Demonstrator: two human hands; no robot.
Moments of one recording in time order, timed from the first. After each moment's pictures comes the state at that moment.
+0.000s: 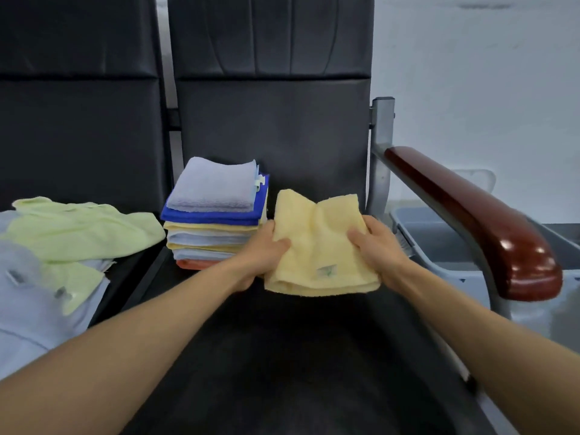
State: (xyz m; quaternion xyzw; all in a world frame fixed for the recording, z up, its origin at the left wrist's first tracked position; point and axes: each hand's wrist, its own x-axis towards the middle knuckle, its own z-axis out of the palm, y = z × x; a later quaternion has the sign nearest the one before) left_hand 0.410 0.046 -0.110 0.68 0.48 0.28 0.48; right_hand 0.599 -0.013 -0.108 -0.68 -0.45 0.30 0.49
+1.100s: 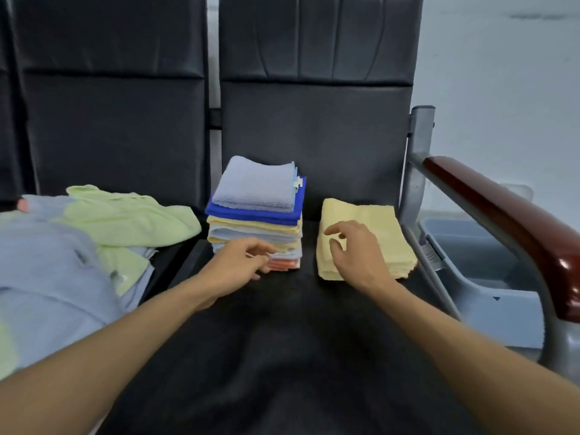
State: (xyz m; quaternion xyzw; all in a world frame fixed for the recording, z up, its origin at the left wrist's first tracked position) left_hand 0.303 0.037 -0.117 0.71 0.51 0.29 0.39; right_hand 0.521 0.012 -0.121 -0.66 -0.67 0.02 0.34
